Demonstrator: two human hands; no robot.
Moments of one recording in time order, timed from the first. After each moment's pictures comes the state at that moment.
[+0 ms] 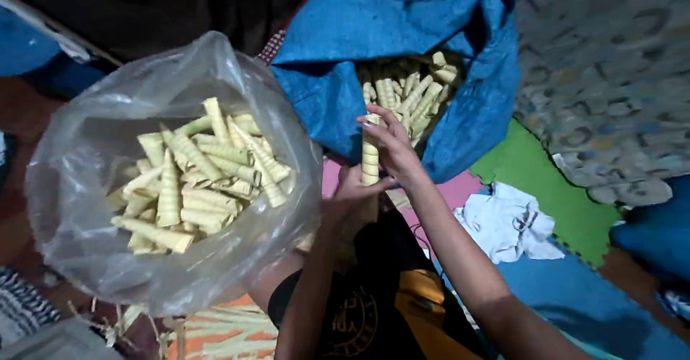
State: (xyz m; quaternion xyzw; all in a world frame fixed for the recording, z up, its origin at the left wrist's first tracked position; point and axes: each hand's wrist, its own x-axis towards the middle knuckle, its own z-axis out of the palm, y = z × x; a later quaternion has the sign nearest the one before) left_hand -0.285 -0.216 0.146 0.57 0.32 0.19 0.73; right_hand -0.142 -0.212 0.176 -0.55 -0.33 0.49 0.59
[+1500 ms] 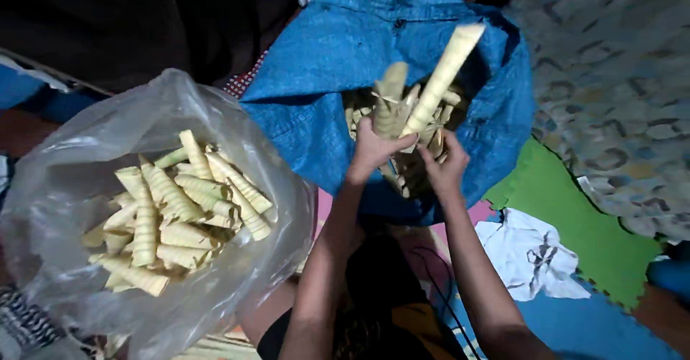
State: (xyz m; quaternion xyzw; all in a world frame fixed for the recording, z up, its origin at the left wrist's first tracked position) left_hand -0.129 -0.112 0.144 0.58 0.34 0.41 0.62; right_hand 0.015 -0.226 0.090 -0.76 -0.48 0.04 0.44
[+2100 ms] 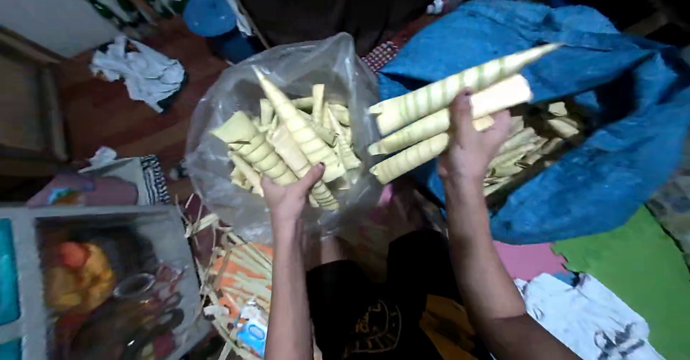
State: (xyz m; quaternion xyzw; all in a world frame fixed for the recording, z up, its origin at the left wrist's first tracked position) left_hand -0.447 -0.218 0.218 0.30 0.68 0.54 0.40; right_hand -0.221 -0.162 0.234 -0.48 -0.34 0.32 0.74
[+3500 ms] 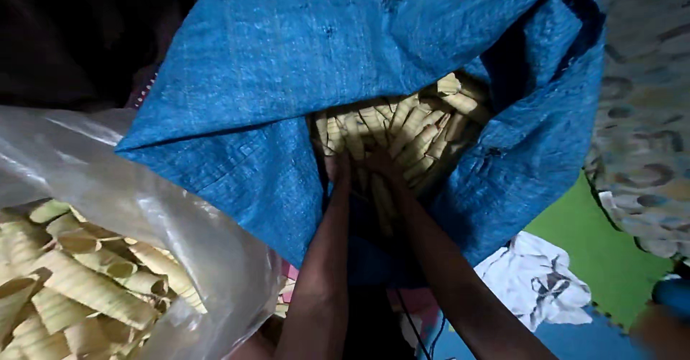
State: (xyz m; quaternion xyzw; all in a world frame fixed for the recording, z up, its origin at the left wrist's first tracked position) left_hand -0.046 -0.034 -0.059 0.37 0.78 0.03 0.50; right_hand 0.055 -0.076 -0.072 -0.79 -0.30 0.51 0.16
